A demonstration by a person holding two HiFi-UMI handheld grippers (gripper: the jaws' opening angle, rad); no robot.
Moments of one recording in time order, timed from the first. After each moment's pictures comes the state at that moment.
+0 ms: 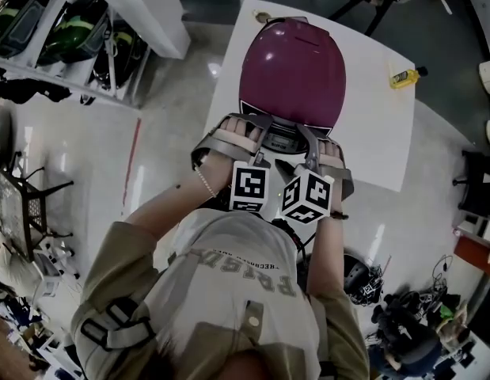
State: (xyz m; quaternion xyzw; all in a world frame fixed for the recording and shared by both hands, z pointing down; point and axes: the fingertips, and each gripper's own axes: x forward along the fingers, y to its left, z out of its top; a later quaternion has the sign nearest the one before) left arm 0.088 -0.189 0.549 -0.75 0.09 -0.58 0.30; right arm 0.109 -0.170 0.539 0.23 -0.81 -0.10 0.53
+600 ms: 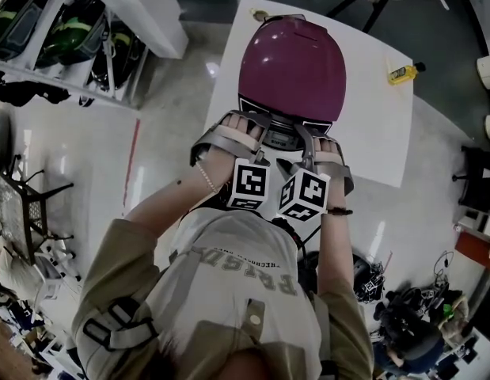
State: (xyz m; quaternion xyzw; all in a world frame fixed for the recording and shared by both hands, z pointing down) left arm 0.081 -0.183 0.556 -0.73 0.05 -0.60 0.32; right arm 0.110 -0.164 0.548 0.22 -0.79 -0.13 0.57
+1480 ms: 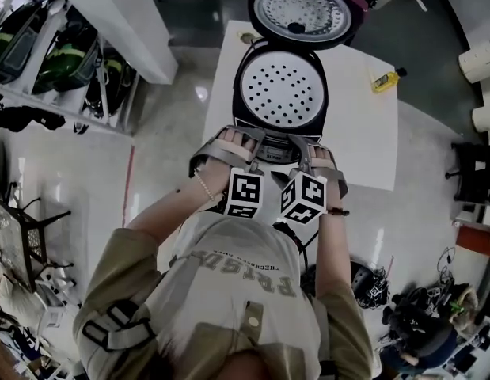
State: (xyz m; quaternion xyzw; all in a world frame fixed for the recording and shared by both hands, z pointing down) left arm 0.078 -0.186 0.555 -0.75 0.03 -0.58 0.33; right arm 0.105 -0.171 0.546 0.23 -0.80 -0.08 0.55
